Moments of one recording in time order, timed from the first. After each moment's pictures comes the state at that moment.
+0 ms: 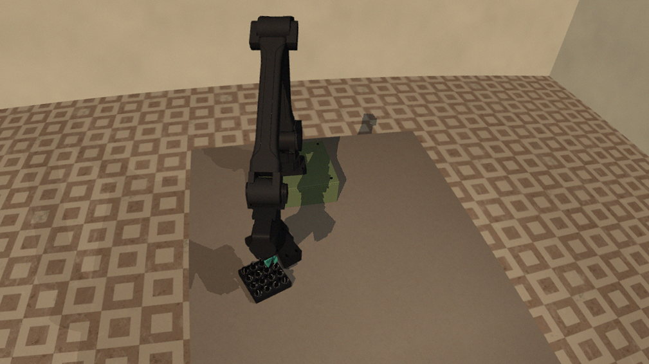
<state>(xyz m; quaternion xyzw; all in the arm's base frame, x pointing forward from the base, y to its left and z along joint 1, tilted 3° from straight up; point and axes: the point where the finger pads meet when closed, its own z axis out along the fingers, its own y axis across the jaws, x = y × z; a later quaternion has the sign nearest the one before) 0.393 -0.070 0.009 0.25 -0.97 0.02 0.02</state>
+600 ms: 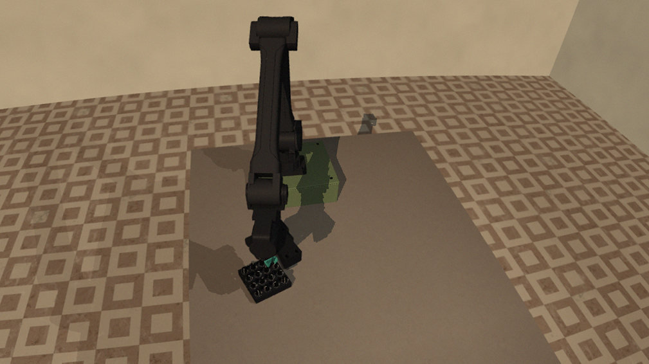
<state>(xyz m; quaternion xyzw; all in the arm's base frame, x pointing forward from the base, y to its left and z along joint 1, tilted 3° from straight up) 0.391 -0.070 0.006 0.25 -0.97 0.02 0.02</state>
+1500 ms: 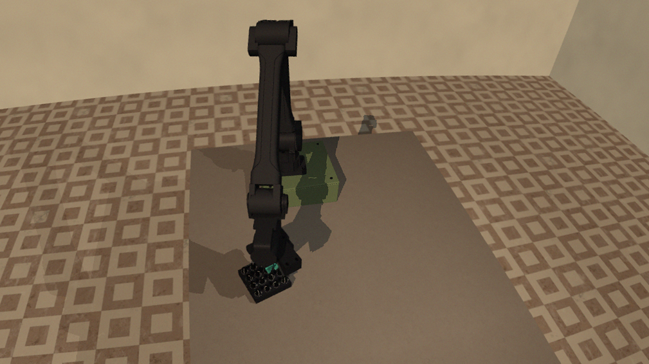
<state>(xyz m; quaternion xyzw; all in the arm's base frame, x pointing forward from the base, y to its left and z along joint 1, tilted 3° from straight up) 0.390 -0.070 -0.021 0.25 -0.97 0.02 0.02</state>
